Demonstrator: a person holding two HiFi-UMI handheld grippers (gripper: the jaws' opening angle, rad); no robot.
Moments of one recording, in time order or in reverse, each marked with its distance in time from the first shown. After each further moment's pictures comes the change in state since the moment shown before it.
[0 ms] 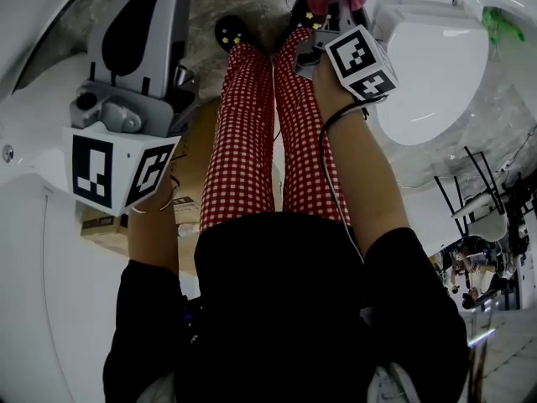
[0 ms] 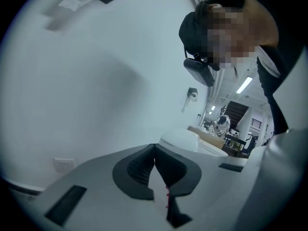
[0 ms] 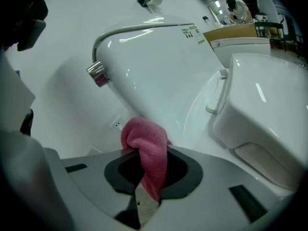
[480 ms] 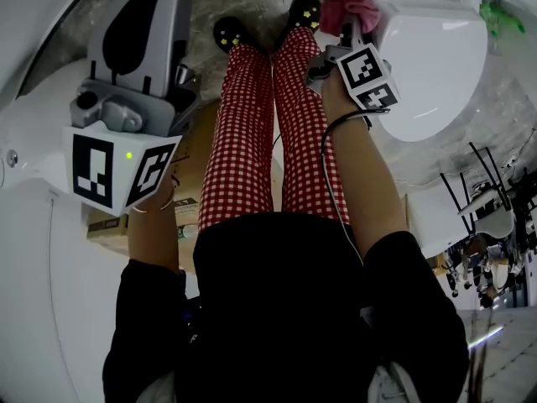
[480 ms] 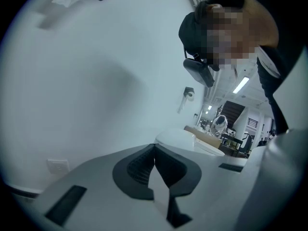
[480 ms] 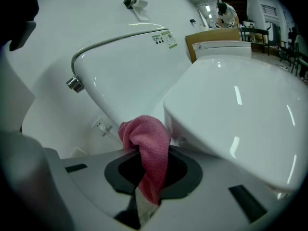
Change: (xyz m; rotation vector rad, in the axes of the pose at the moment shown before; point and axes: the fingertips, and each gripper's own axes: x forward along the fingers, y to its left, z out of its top) left arm 0.009 -0.016 0.002 0.011 0.002 -0.040; right arm -0.038 -0.071 -0.011 0.064 0.006 -0.180
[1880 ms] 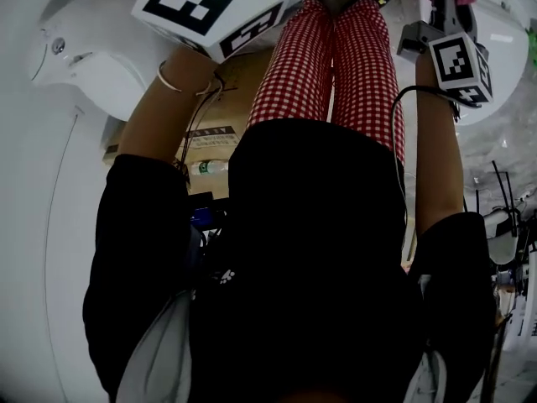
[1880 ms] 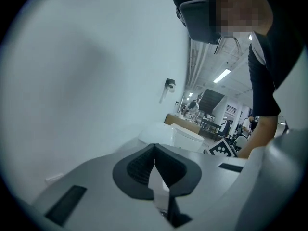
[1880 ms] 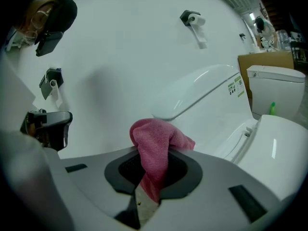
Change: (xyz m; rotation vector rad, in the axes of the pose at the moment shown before) left arm -0.021 -0.042 0.038 0.130 0.178 -0.197; right arm -0.090 0.150 0.086 -0.366 -0.101 0.415
